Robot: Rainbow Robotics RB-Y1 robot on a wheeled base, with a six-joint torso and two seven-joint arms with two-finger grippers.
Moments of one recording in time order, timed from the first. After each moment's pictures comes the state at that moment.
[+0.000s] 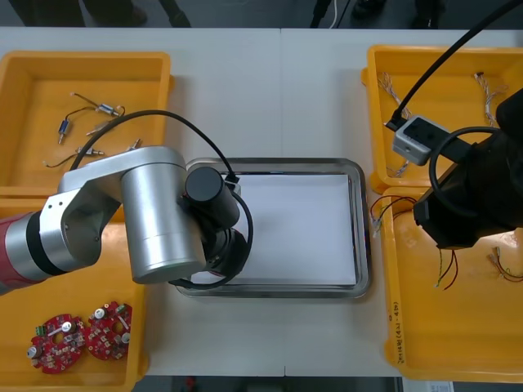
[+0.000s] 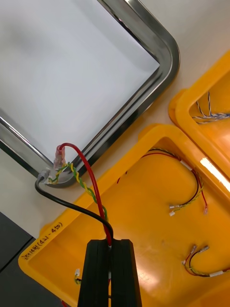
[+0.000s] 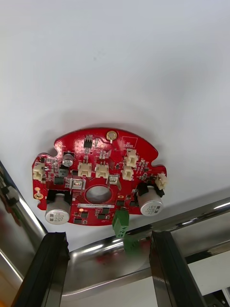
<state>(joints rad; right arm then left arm) -0.61 -1.00 0.26 -2.43 -1.13 1.87 1.22 -0.76 0.71 -0.94 -2.07 0.71 1.56 -0.56</state>
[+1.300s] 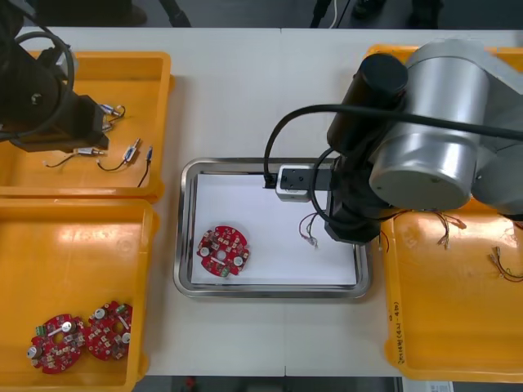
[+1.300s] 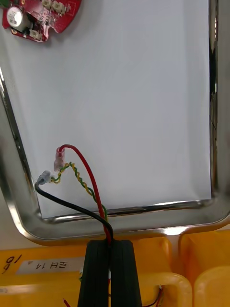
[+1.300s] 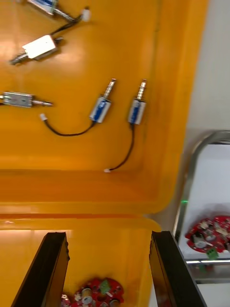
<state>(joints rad) -0.85 -0.70 0.68 -2.13 -0.86 1.84 1.78 -0.67 0.77 -0.04 -1.89 0.83 1.91 -0.99</state>
